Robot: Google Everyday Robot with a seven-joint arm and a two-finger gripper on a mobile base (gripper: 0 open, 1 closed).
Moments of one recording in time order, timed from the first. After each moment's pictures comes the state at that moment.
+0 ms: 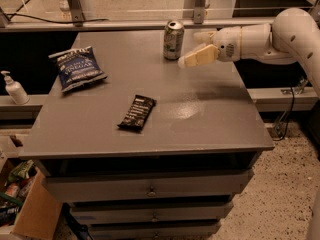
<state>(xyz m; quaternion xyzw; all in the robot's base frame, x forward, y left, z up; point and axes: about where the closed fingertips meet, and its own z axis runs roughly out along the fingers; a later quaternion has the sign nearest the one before) 0.700 -0.092 0.906 -0.43 0.67 0.37 0.48</state>
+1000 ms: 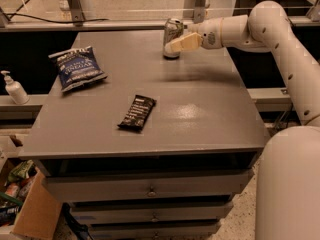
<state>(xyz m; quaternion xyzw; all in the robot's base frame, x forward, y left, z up) 0.788 -0.077 0.899 -0.39 0.70 0.34 0.50</state>
